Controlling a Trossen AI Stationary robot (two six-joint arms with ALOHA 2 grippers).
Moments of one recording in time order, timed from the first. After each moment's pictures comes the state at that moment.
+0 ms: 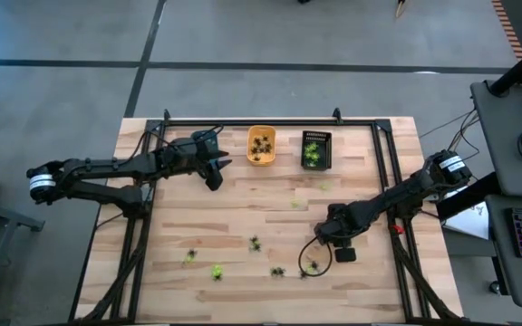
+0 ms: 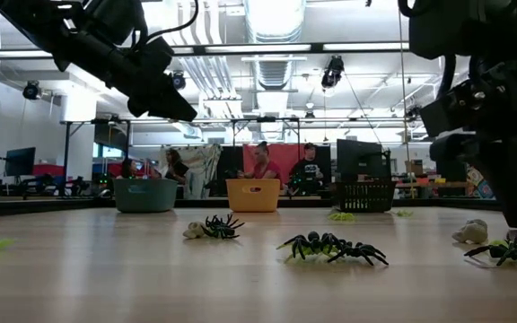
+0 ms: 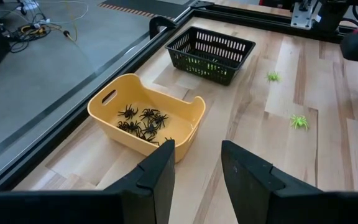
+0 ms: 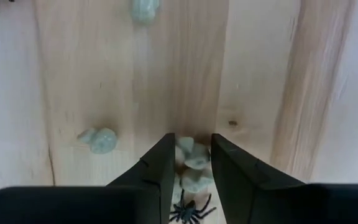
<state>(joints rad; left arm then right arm) 0.33 1.07 0.55 0.08 -0.10 -0.04 0.37 1.58 0.80 -0.70 -0.08 0.31</state>
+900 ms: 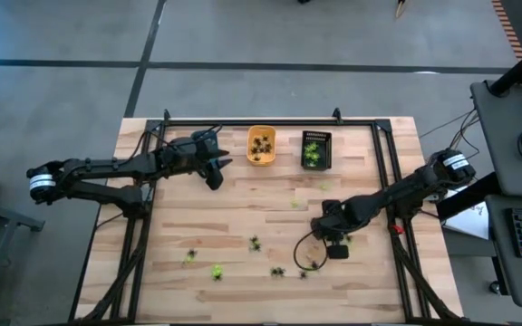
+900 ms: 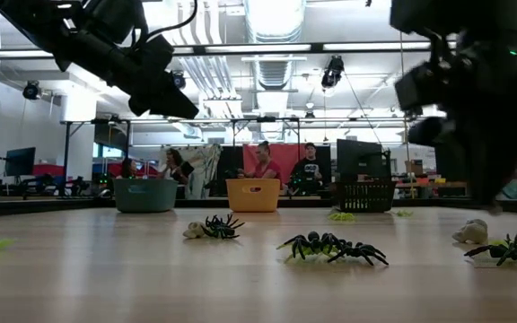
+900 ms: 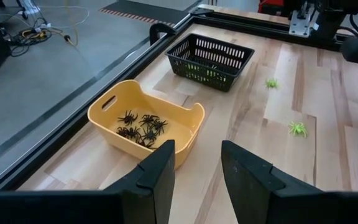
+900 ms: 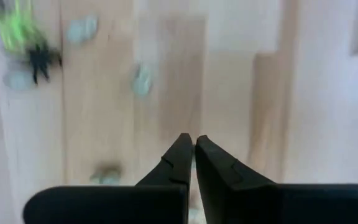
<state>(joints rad) 0.33 1.07 0.55 0.11 -0.09 -0.05 0.32 1.53 0.85 -0.66 -0.03 0.29</state>
